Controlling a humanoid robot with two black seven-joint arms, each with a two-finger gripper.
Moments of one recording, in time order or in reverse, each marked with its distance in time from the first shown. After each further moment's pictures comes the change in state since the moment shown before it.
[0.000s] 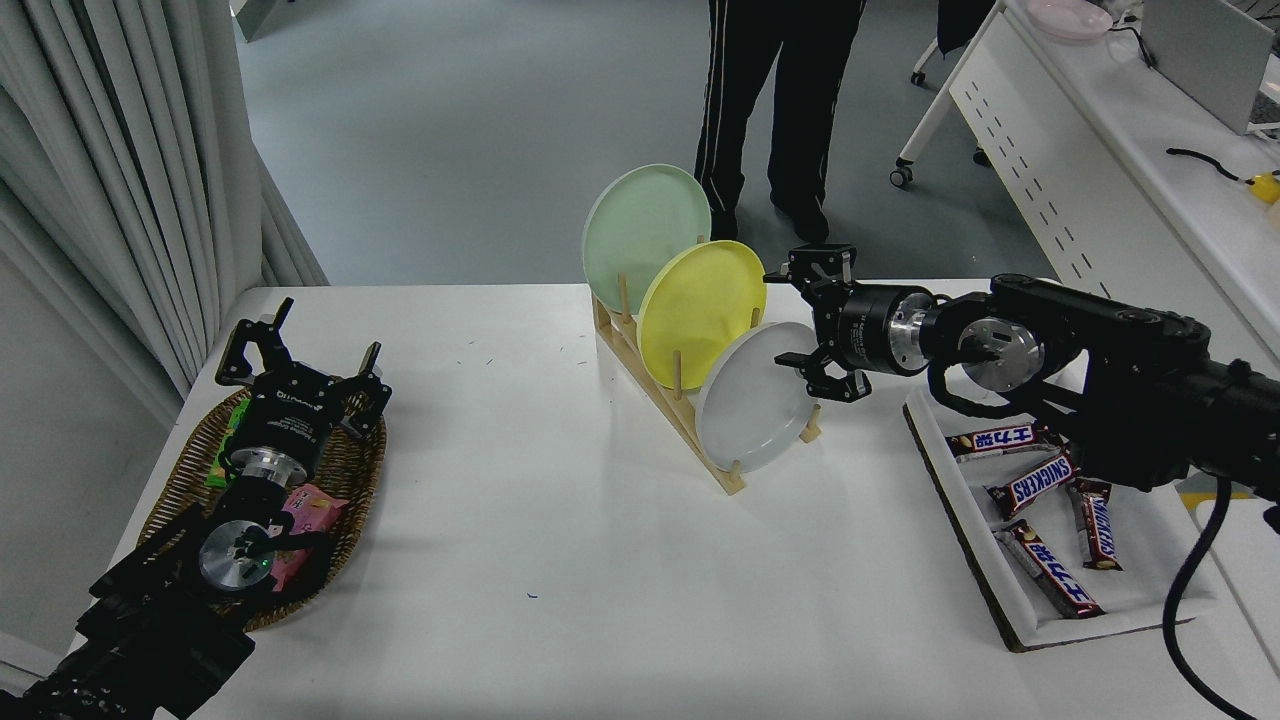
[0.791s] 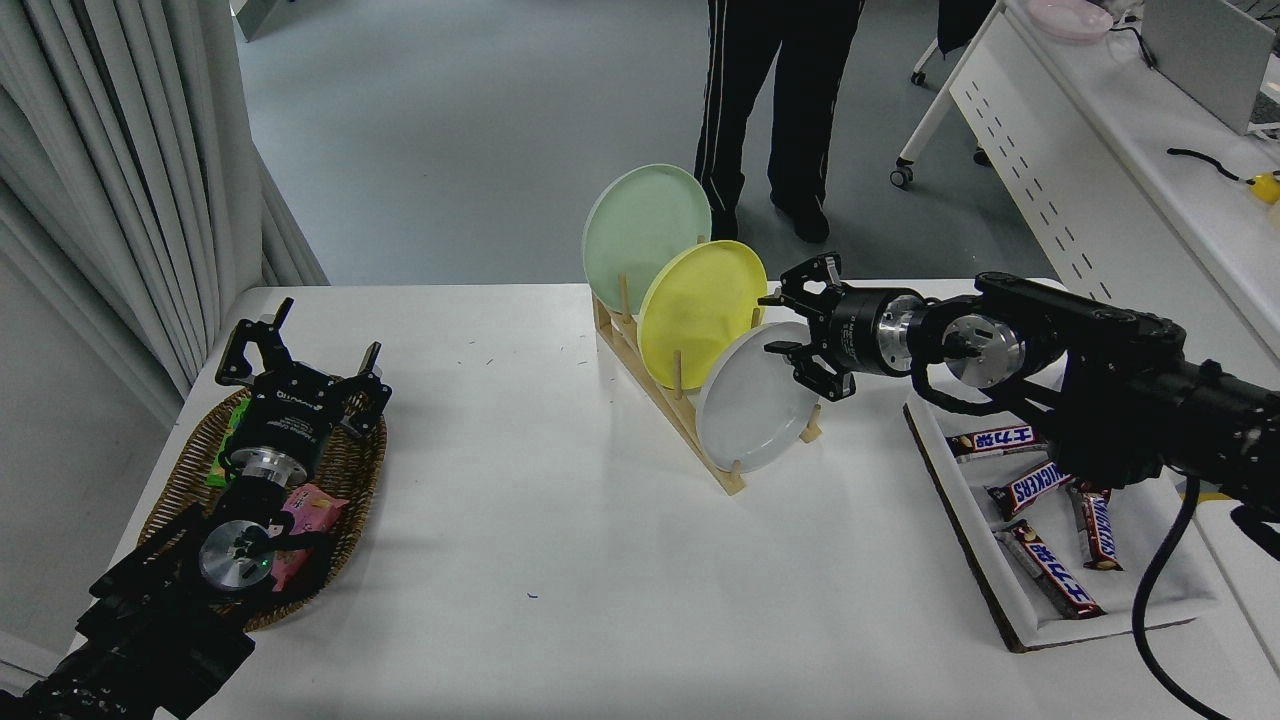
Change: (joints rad) left arm 0.000 0.000 0.000 0.000 0.000 0.000 0.000; right arm -0.005 0.034 0.023 -0.045 0.011 0.006 -0.065
